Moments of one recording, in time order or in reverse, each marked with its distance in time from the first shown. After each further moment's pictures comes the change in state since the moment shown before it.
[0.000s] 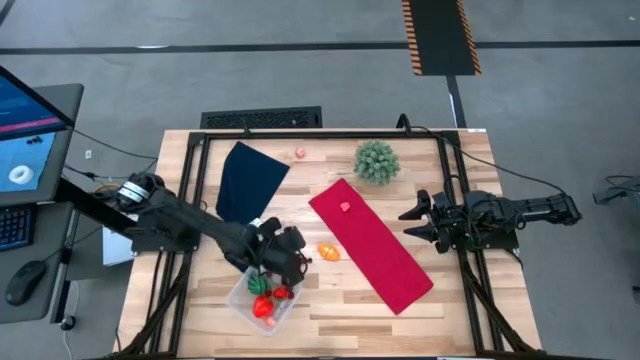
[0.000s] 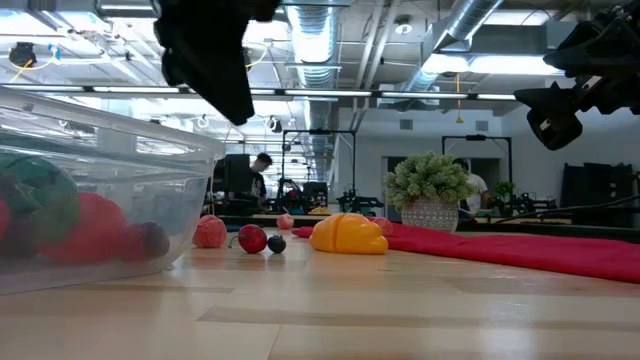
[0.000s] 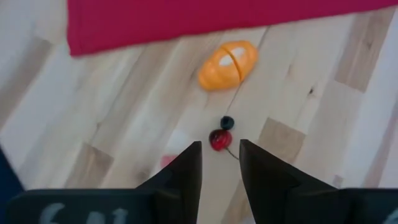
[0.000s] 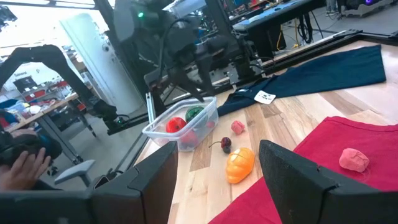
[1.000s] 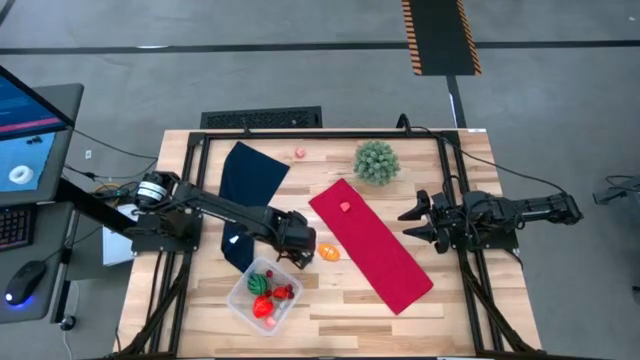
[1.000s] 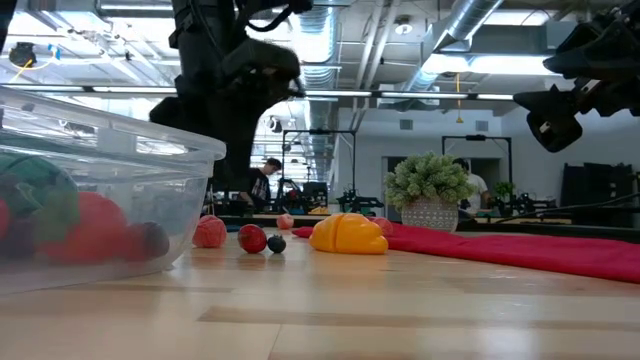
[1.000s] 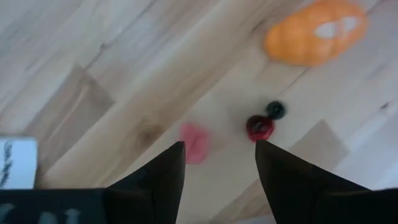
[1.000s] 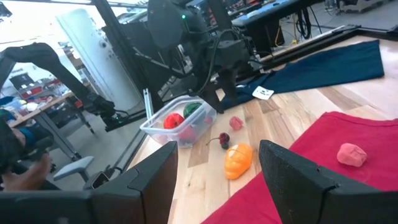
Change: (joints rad) left arm 0.188 0.114 0.018 -0.095 0.287 -0.246; right arm 0.000 0.019 0.000 0.000 0.001 0.000
